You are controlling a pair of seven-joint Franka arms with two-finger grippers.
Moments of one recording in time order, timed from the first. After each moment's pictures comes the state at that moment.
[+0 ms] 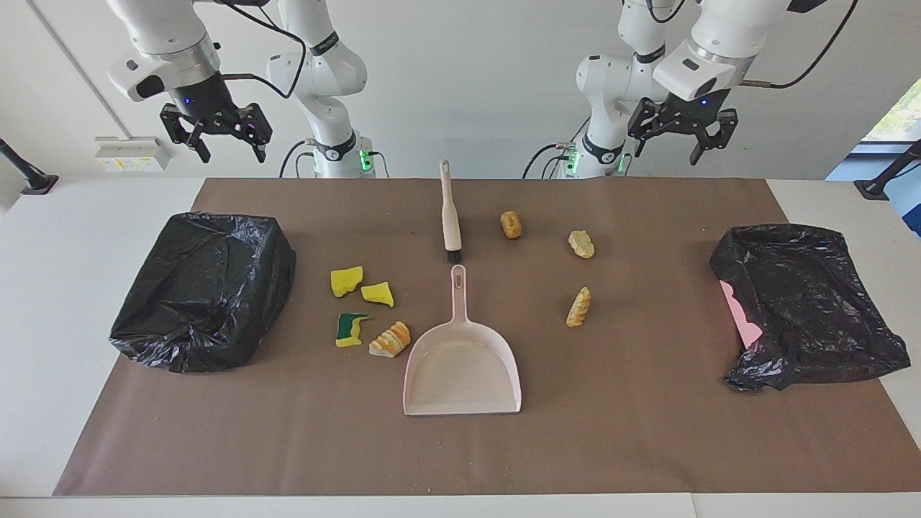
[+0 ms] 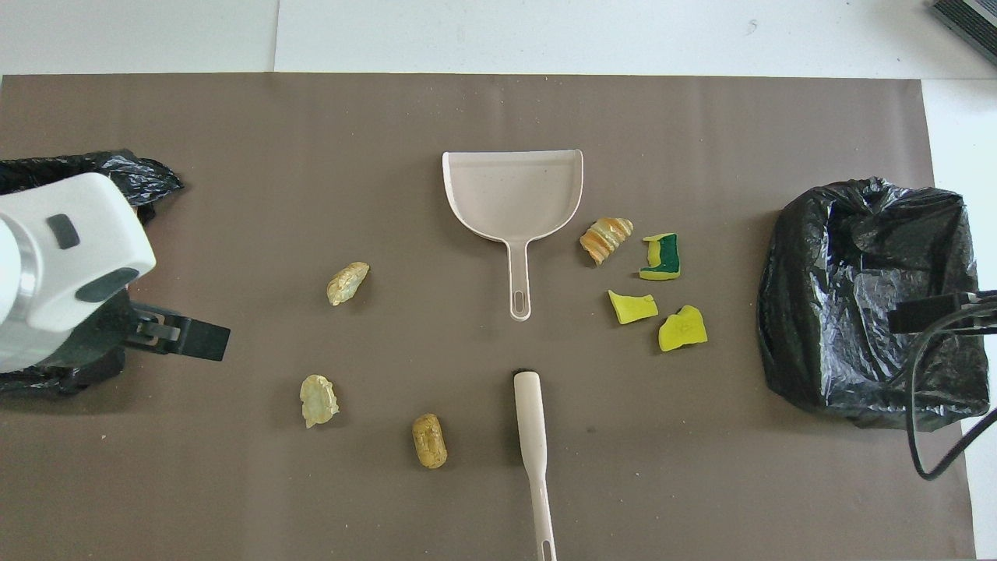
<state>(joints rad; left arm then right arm) -0.31 -0.15 -0.03 -1.66 -0.02 1.46 -0.05 0.03 -0.18 -0.06 -1.71 -0.02 1.51 -0.03</state>
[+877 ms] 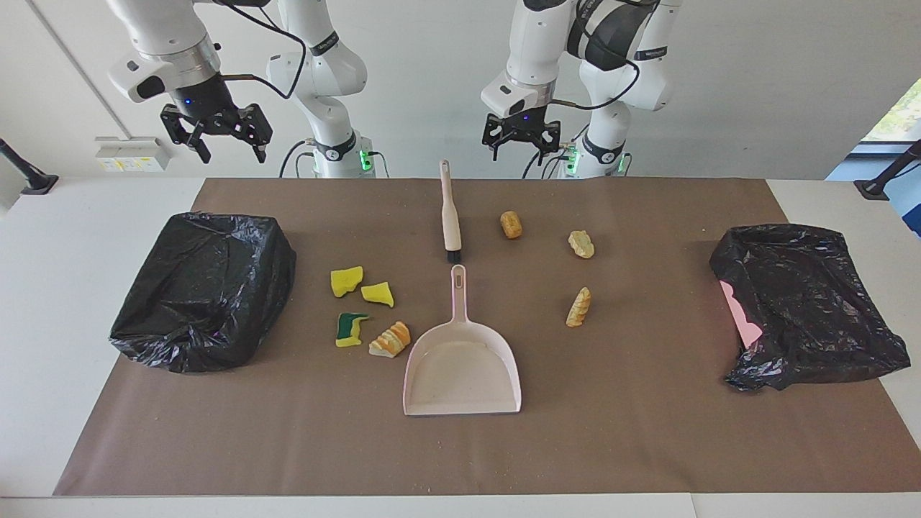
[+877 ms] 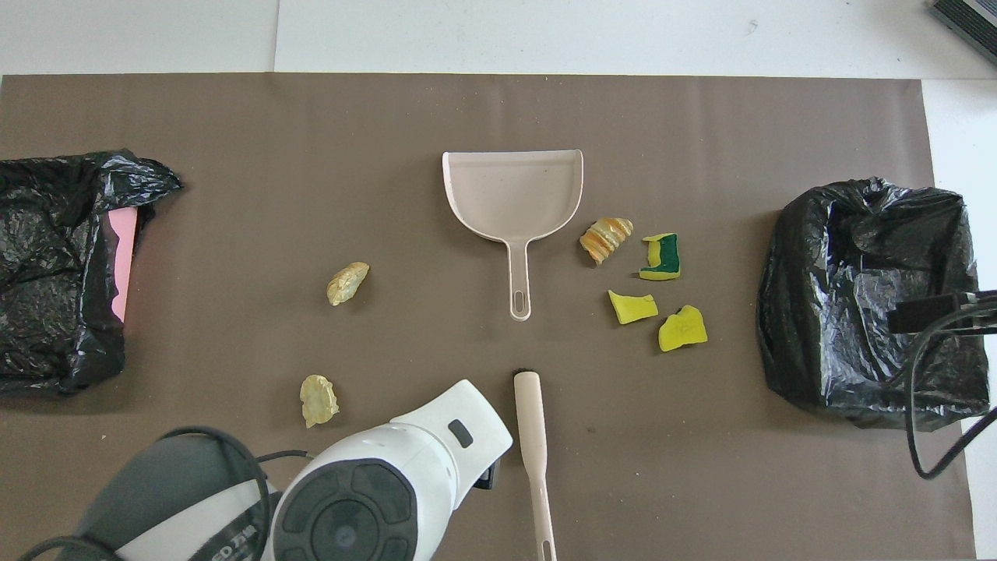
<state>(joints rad) -0.79 -0.22 -0.03 -2.08 -0.05 1.86 -0.62 0.03 -0.18 -0.06 -1.71 -0.02 1.52 -0.03</state>
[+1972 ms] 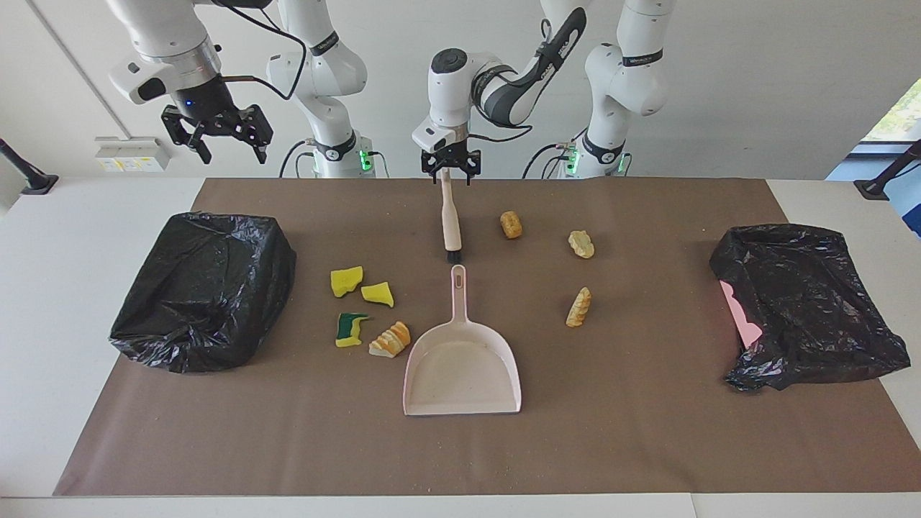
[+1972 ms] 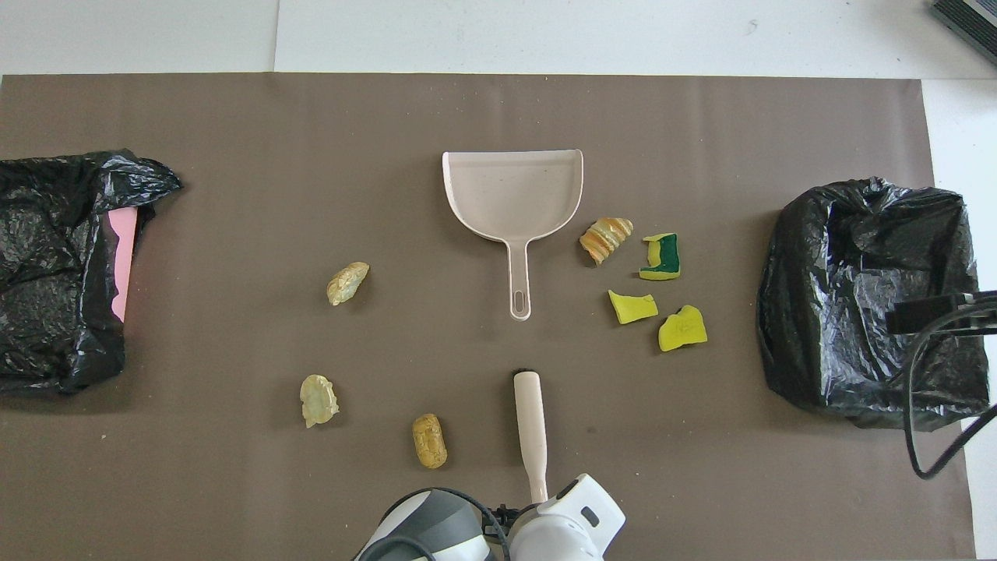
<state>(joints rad) -1.11 0.03 -0.03 -2.23 -0.05 2.23 -0.99 0.03 -0.18 -0.06 -1.72 -0.02 1.52 -0.03</state>
